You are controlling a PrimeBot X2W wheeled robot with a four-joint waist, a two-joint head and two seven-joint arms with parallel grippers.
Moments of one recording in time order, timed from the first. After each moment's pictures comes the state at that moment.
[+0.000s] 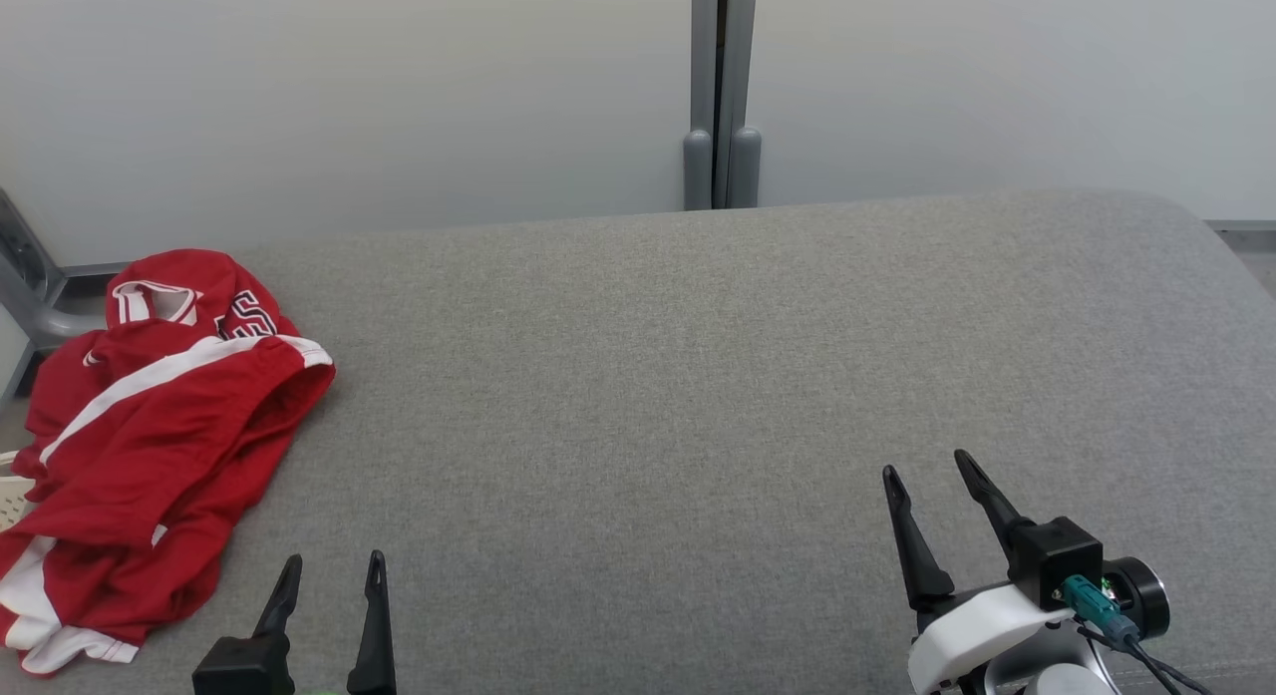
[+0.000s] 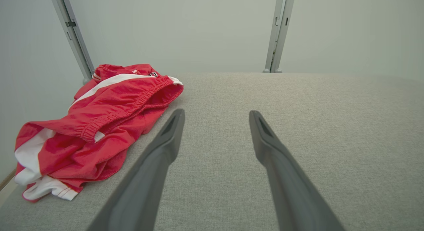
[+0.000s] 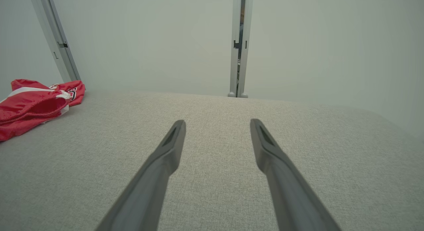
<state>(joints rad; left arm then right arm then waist) 0.17 0.18 -0.16 0.04 -0.25 0.09 -0.11 -0.03 -0.05 0.11 0.26 0.06 0.13 -0.26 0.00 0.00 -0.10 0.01</state>
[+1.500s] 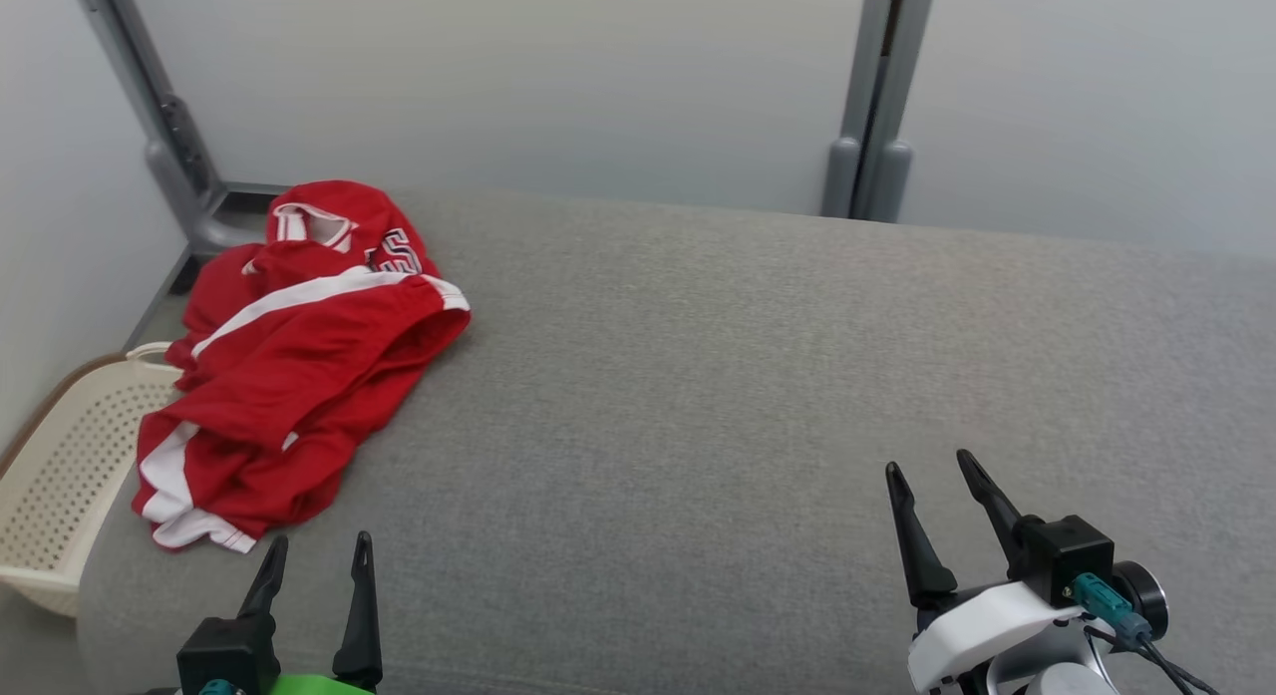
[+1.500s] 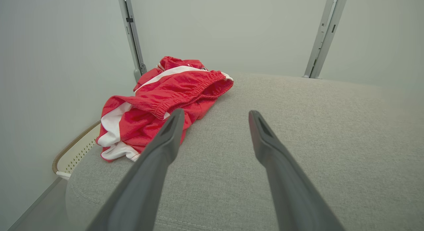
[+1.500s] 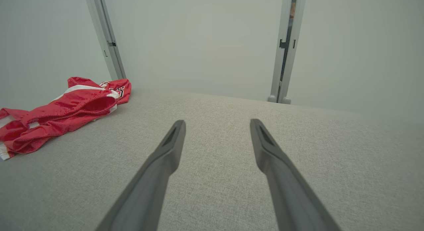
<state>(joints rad) 0.15 0.21 -0.17 0.03 -0.27 0.11 -0.11 -0.03 -0.05 0.11 0.26 0.12 0.13 -0.26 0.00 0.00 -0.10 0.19</state>
